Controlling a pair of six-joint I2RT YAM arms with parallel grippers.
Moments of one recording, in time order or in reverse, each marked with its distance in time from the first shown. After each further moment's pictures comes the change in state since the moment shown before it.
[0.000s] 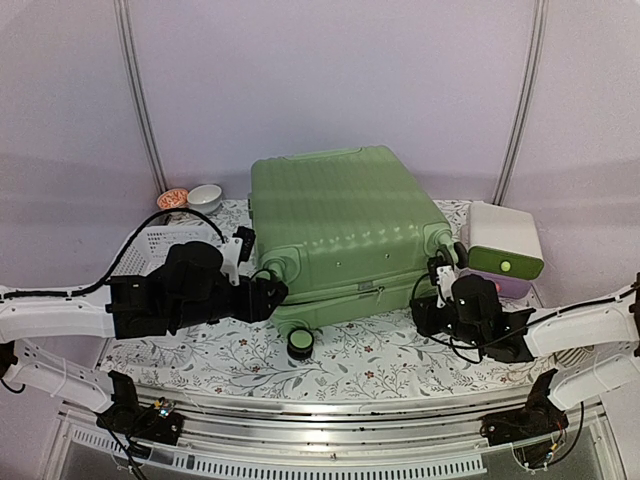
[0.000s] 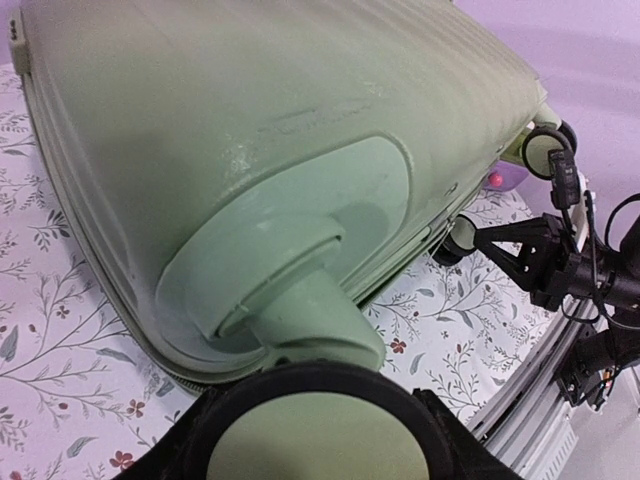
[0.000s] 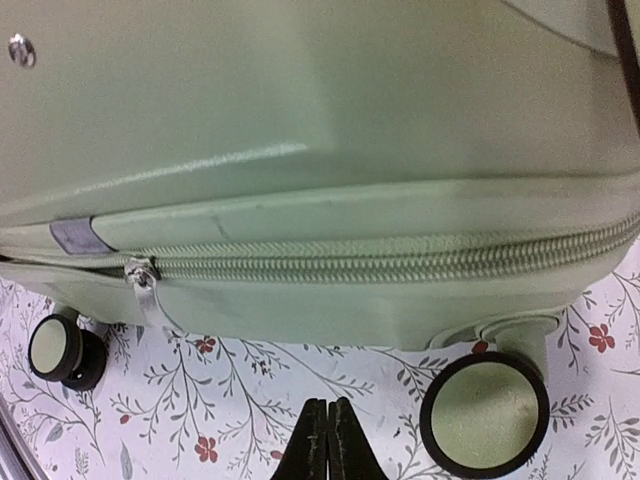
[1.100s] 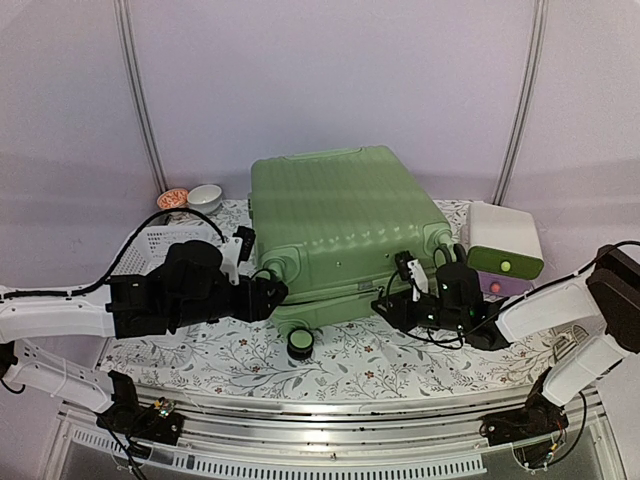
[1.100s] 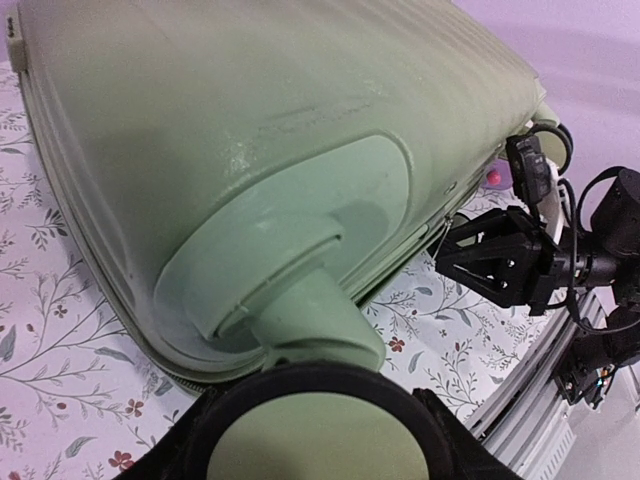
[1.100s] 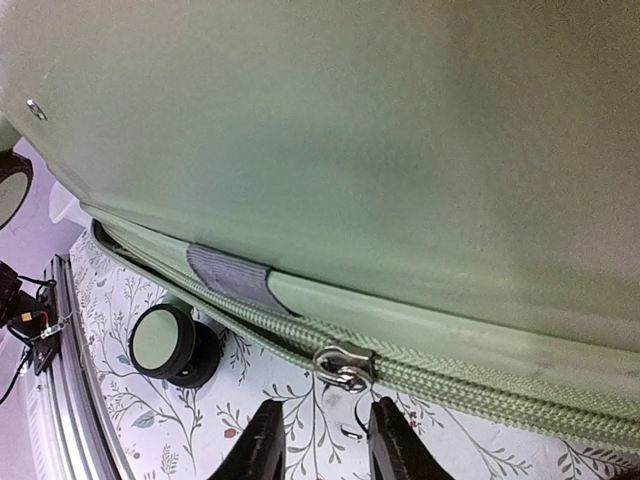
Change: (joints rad) left arm 0.009 0.000 0.000 0.000 0.019 0.001; right arm -0.053 0.246 0.102 0.228 -0.415 -0.040
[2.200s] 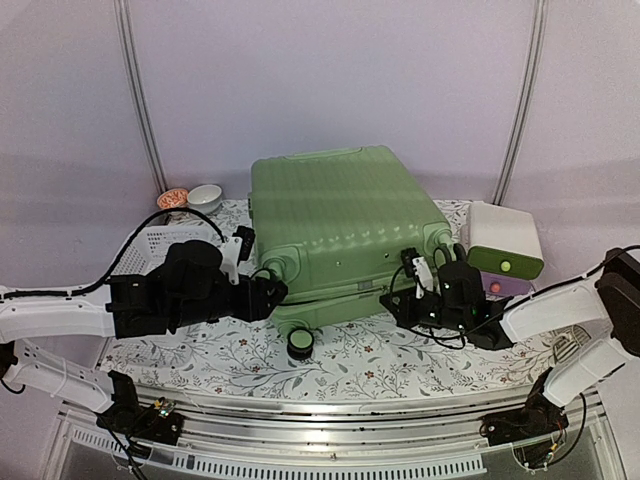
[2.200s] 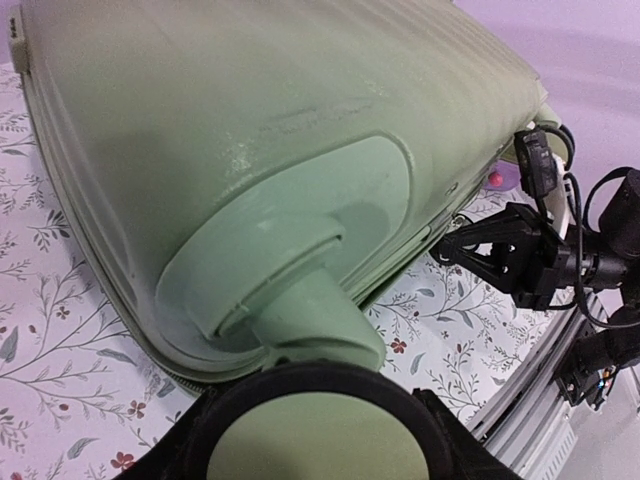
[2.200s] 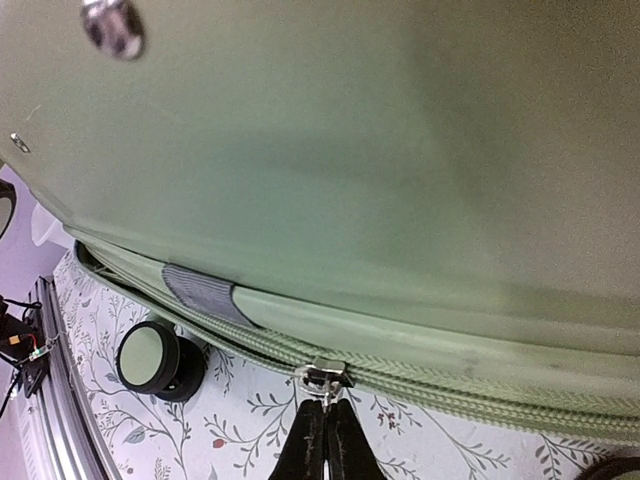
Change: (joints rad) left arm 0.002 0.000 0.000 0.000 -0.005 0.003; right arm 0.006 -0.030 0.000 -0.030 0.079 0.023
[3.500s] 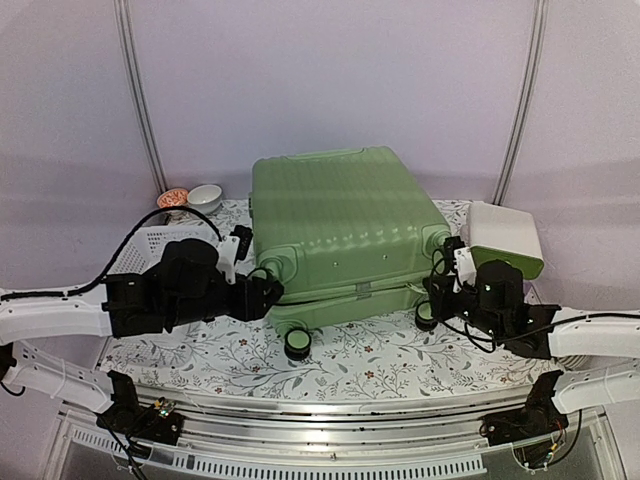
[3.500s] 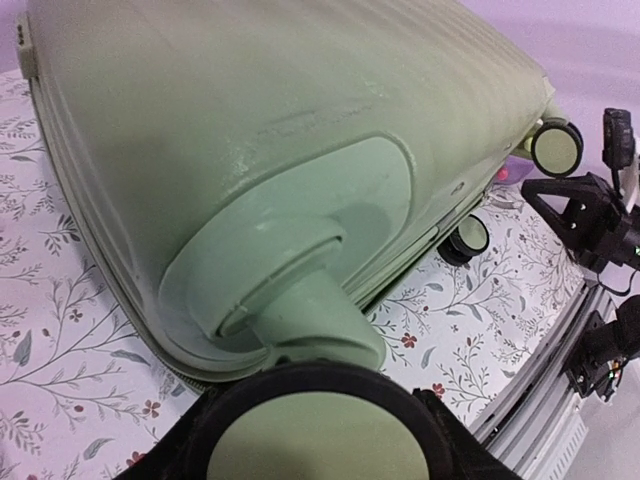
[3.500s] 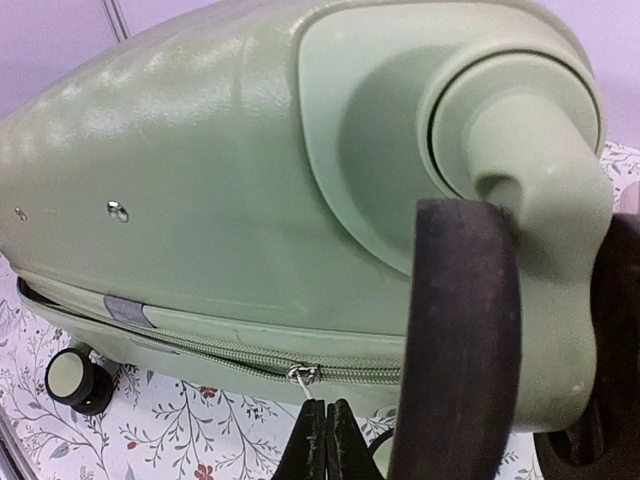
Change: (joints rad) left arm 0.010 -0.017 0.000 -0.024 0.005 0.042; right arm 0.002 -0.435 -0.083 -0.317 0.333 -0.130
